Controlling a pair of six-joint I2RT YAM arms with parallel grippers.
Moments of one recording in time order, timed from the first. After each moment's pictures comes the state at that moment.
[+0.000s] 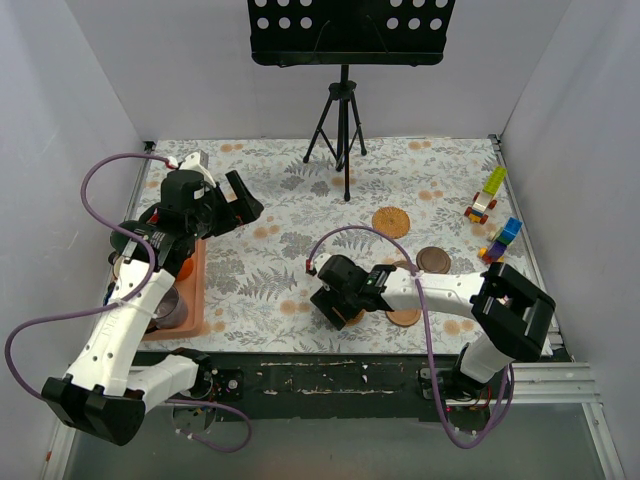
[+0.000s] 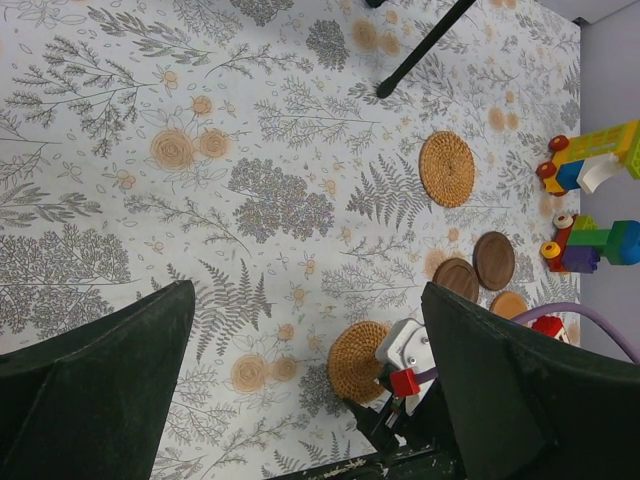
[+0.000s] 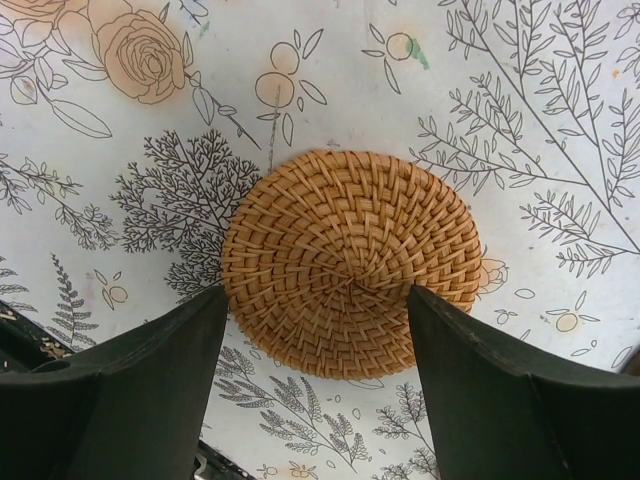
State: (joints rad) left arm -0.31 1.05 1.20 -0.69 0.02 -0.60; right arm 1.09 1.58 0.89 -0.40 0.10 0.19
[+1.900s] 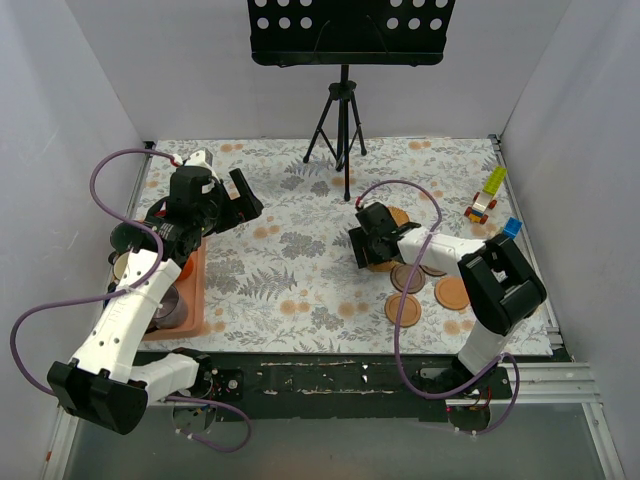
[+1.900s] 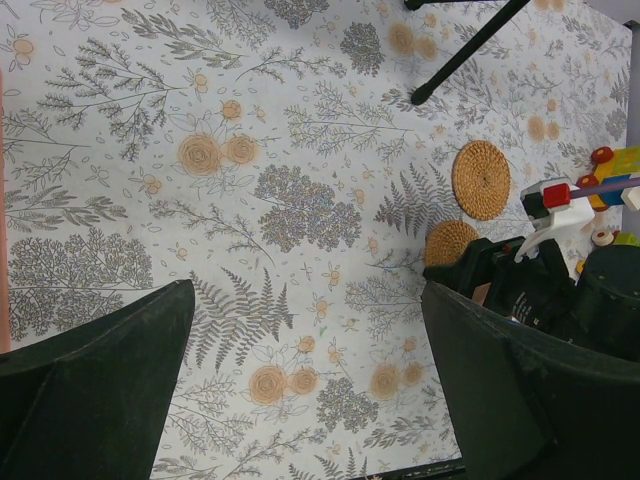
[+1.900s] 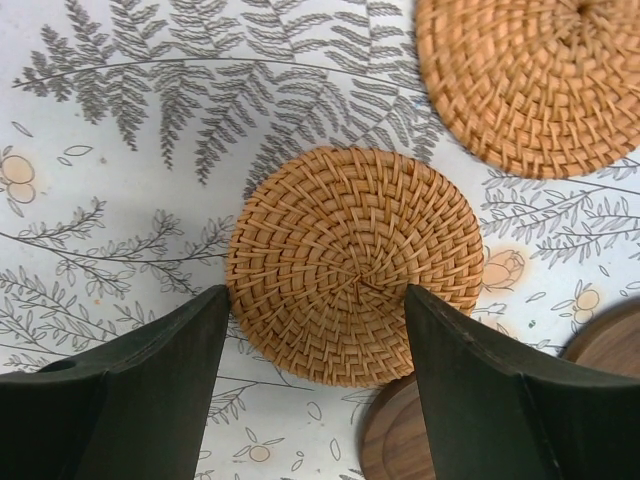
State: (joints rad) left arm -0.32 1.11 1.21 -0.68 -0.04 -0.59; right arm 0.65 1.72 1.00 -0.31 0.24 0.24
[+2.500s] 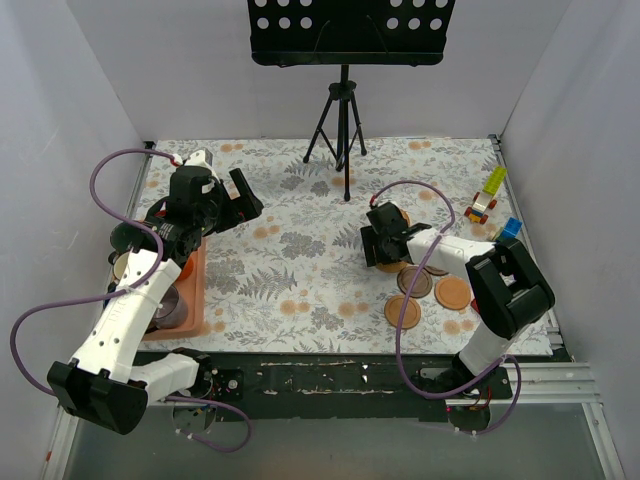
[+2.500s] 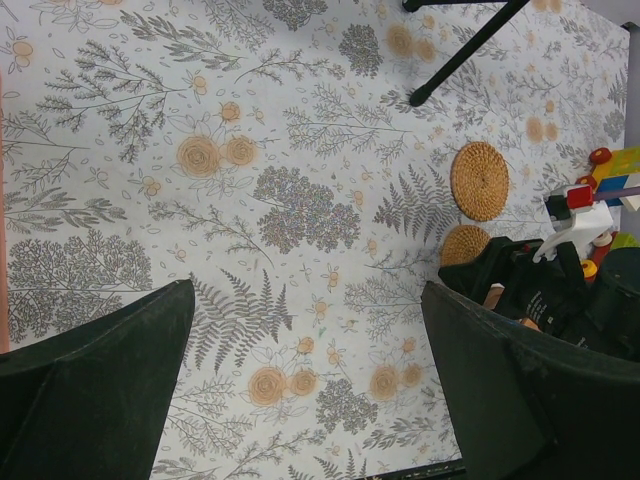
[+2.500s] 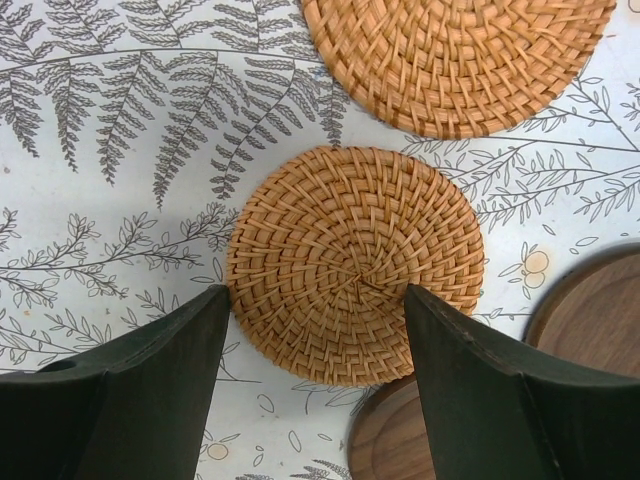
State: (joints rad) left arm -0.32 1.11 1.21 -0.67 -0.04 -0.59; right arm 0.59 1.67 0.94 -0.30 0.27 0.28
